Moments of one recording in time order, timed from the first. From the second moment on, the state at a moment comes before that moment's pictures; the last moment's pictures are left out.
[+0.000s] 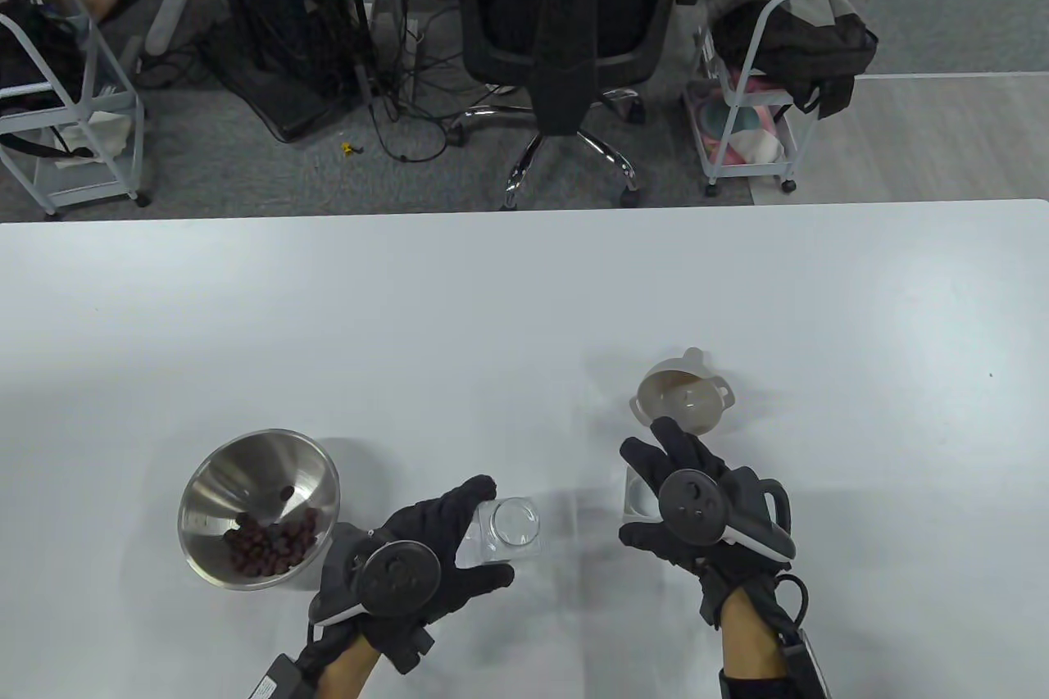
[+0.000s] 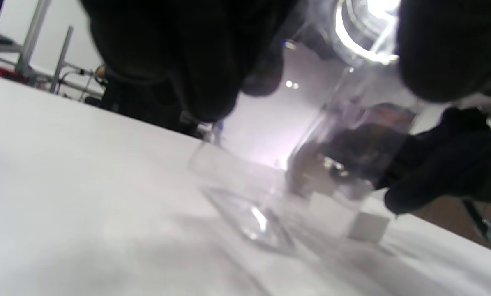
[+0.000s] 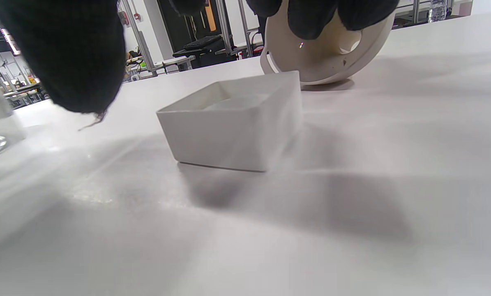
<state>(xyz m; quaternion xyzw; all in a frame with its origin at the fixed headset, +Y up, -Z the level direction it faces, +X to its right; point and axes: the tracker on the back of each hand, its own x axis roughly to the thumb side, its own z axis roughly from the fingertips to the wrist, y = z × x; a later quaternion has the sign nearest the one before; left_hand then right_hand) -0.153 -0.722 -0.186 0.03 -0.29 0.22 0.93 0.162 -0.744 -0.225 0.16 0.08 0.98 0.11</state>
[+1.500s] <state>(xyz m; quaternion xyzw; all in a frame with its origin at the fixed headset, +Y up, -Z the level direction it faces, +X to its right) -0.148 -0.741 -0.215 -0.07 -0.26 0.25 0.93 0.155 -0.737 -0.220 0.18 0.05 0.98 0.11</state>
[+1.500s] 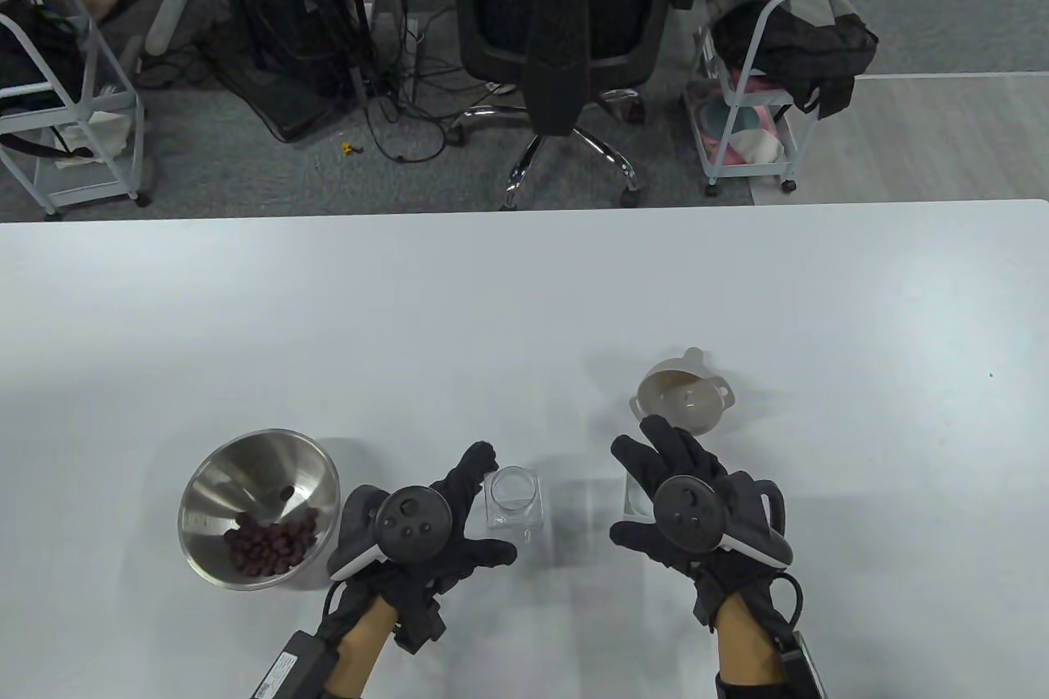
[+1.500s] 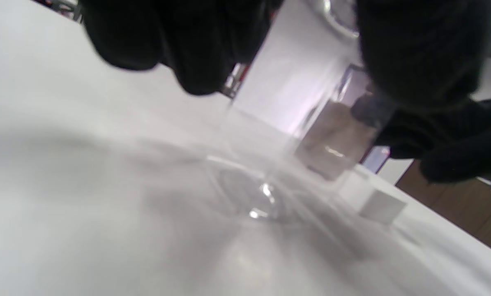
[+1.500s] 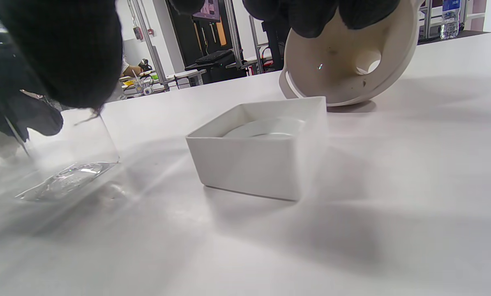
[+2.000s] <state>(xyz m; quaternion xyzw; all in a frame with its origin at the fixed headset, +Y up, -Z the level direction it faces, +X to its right) -0.171 -0.720 -0.200 0.03 -0.25 0.20 0.95 0.160 -0.730 -0.215 0.15 -0.05 0.98 0.12</state>
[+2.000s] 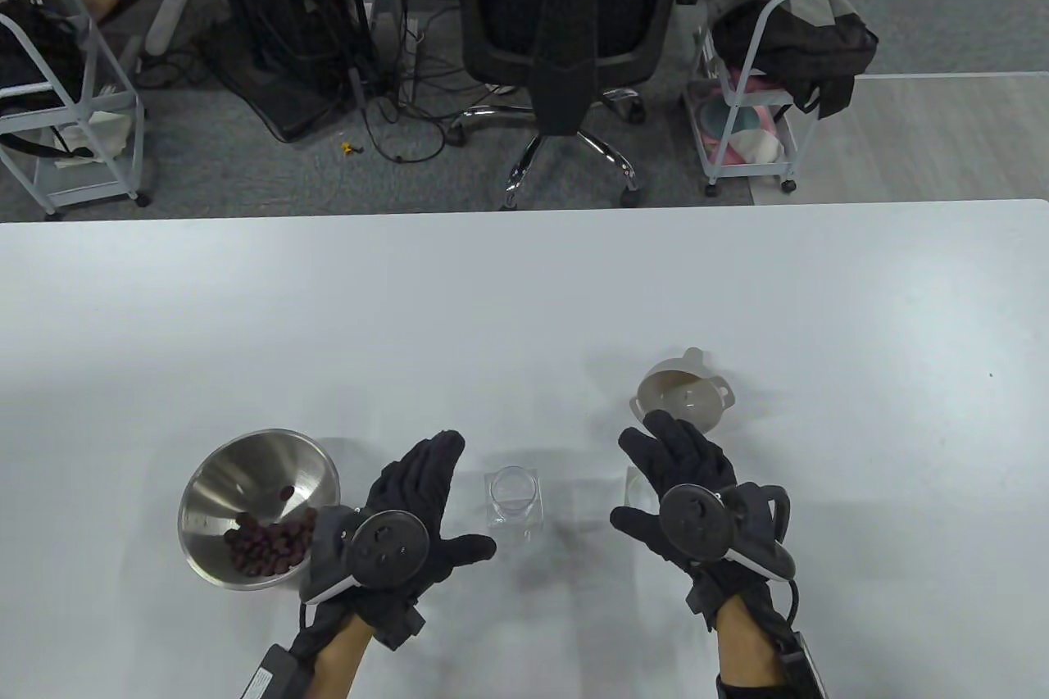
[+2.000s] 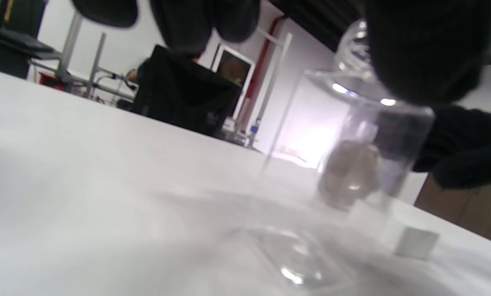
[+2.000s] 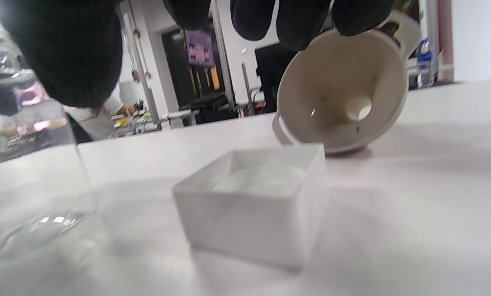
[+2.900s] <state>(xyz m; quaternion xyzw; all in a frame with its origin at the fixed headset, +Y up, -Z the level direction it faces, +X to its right) -0.199 -0.693 -0.174 0.13 -0.24 0.18 0.95 0.198 -0.723 -0.251 -0.02 -0.12 0.99 0.05</state>
